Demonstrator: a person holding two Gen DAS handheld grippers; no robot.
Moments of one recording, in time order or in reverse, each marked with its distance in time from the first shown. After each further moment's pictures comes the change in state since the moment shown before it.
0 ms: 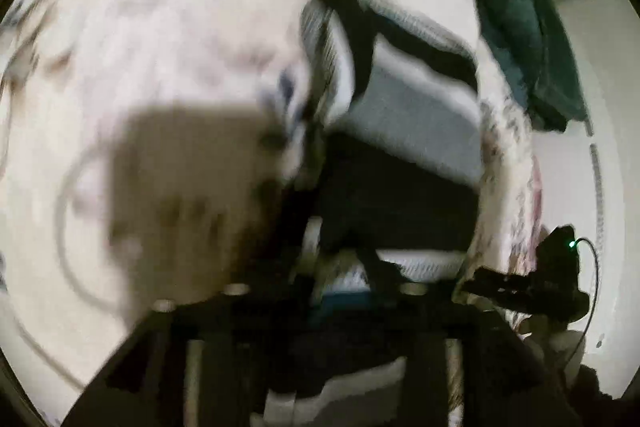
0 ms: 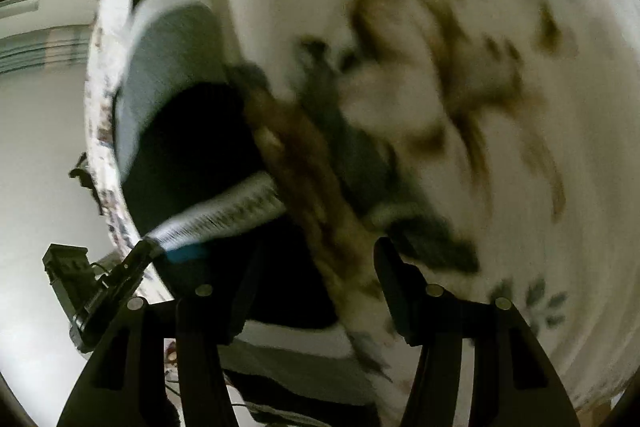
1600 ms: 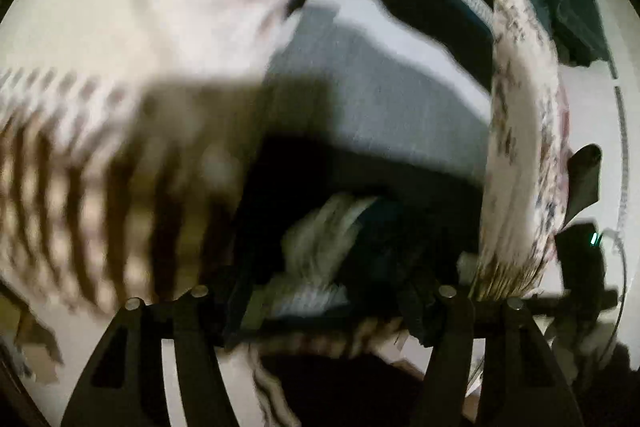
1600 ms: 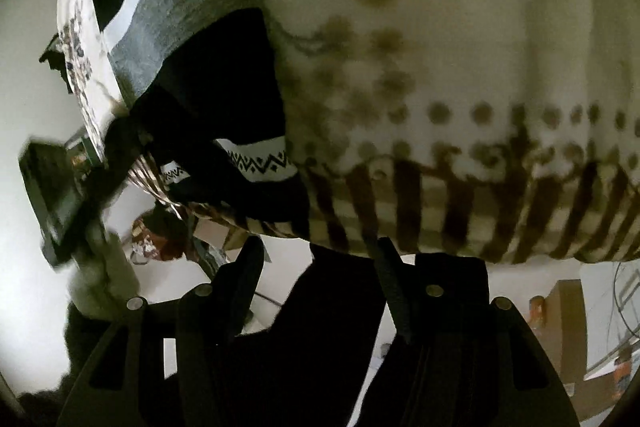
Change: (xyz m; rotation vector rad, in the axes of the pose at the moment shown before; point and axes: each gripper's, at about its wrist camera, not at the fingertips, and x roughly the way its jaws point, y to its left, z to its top) left arm -0.032 0.005 -0.255 -0.095 0.219 0.131; right arm -0.014 -0.113 -0.249 -0.074 0.435 -0.105
